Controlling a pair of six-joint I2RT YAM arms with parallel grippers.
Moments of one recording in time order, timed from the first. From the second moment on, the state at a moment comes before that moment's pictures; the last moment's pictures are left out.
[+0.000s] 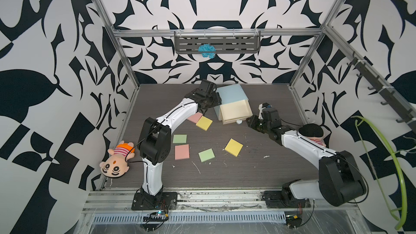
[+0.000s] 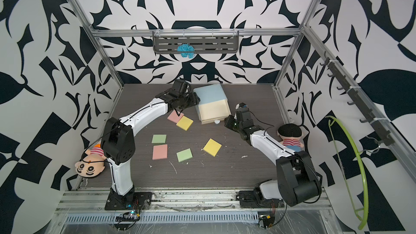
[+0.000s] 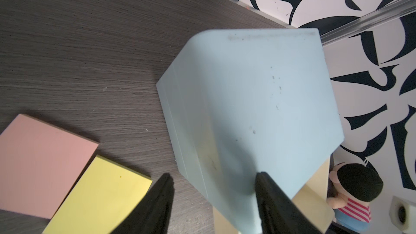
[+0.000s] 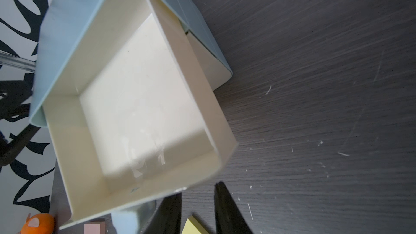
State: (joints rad) left arm -0.57 1.95 1.66 -0.47 0.10 -0.69; right arm 0.28 1.36 0.75 -0.06 -0.15 0.71
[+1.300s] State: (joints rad) left arm -0.58 1.38 1.22 -0.58 -0.17 -0.61; right arm 0.52 1.10 0.69 -0.12 -0.32 0.41
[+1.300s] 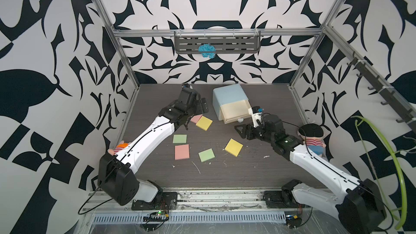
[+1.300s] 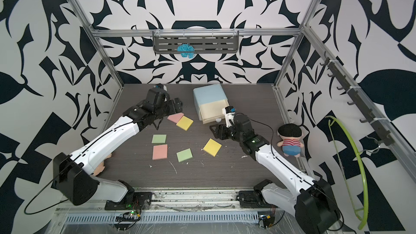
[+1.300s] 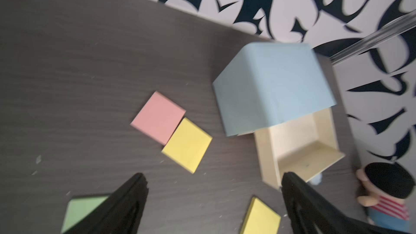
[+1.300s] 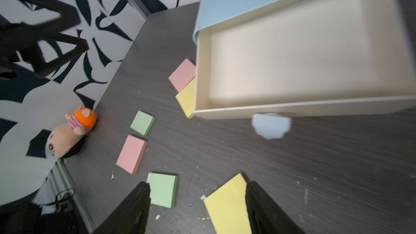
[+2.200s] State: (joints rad) left arm -0.58 1.41 0.79 -0.83 -0.20 -0.73; right arm 0.72 1.31 0.78 -0.12 -0.28 0.26
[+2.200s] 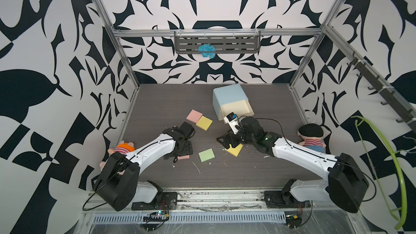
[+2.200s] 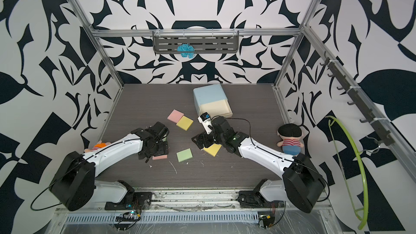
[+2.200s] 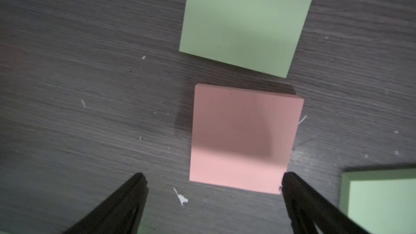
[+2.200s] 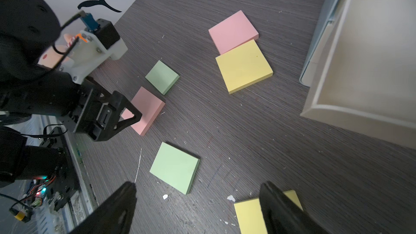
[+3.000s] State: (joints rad) left arm -0.56 1.52 0.78 -0.68 -0.12 -0.68; right arm 0.72 1.37 0.78 -0.10 -0.25 0.27
